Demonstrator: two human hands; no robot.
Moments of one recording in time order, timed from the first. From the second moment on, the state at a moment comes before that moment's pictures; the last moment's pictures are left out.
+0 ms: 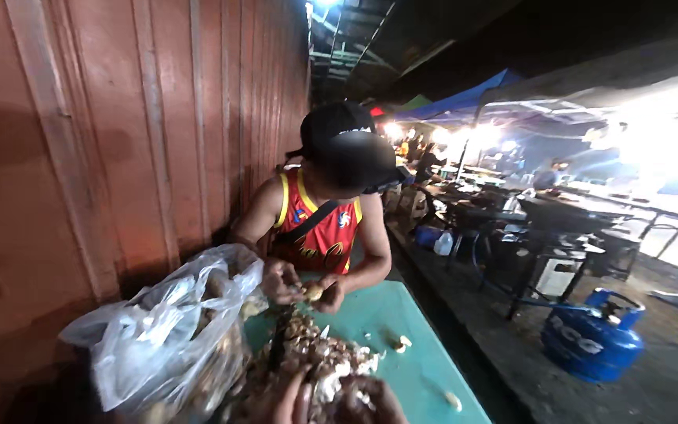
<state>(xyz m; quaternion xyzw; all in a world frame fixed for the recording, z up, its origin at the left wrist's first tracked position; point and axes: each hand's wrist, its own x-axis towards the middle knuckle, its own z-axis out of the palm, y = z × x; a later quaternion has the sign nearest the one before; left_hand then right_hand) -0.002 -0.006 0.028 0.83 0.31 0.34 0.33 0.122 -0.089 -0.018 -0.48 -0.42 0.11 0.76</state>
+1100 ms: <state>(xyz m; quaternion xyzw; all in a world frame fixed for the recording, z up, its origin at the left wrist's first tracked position) 0.006 -0.023 0.026 0.82 0.24 0.33 0.40 0.131 -0.086 -0.016 -0.36 -0.26 0.32 0.83</state>
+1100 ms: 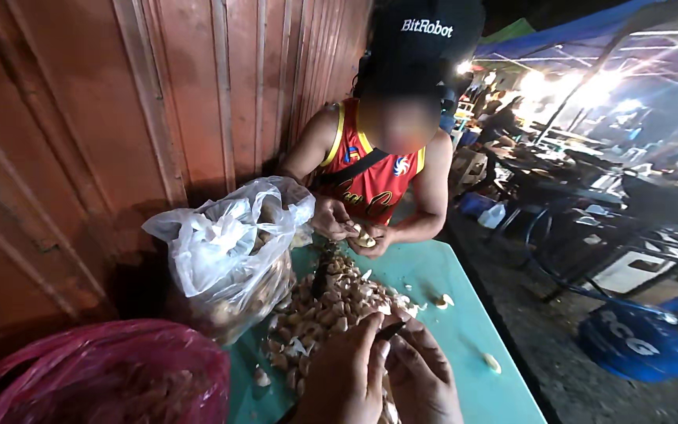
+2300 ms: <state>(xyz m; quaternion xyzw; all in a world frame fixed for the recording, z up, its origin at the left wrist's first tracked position) 0.010 -0.026 0.019 0.82 0.27 0.38 0.33 0.130 -0.083 -0.033 -0.54 -0.47 -0.09 0.69</state>
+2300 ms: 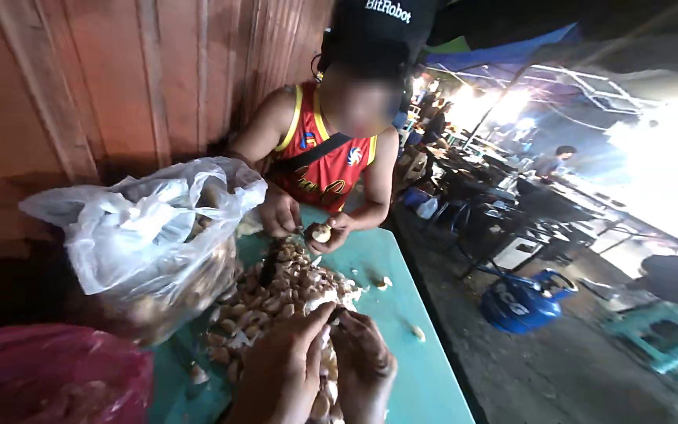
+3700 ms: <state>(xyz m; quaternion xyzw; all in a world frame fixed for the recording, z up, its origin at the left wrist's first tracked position) 0.009 -0.029 0.026 0.86 0.24 0.29 0.34 0.135 -0.092 -0.014 -0.27 -0.14 0.43 0.85</state>
